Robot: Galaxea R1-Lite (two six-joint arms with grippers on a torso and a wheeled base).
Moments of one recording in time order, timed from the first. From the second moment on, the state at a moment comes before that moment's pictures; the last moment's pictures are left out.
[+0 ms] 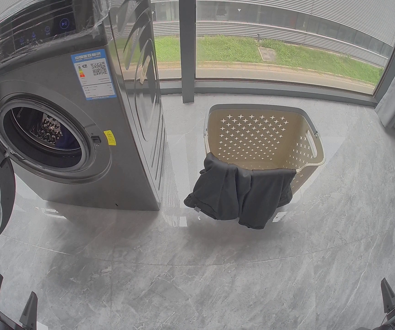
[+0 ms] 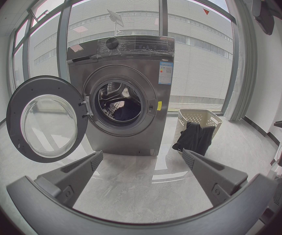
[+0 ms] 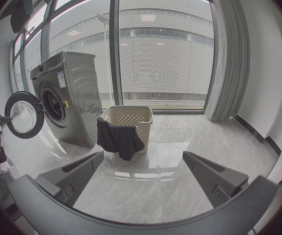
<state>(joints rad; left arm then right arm) 0.00 0.02 -0.02 0.01 -0.01 -0.02 0.00 0.02 -0.02 0.02 0.03 -0.02</state>
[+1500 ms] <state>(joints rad) 0.00 0.02 -0.02 0.01 -0.01 -0.01 0.00 0.02 -0.02 0.02 0.03 -0.02</state>
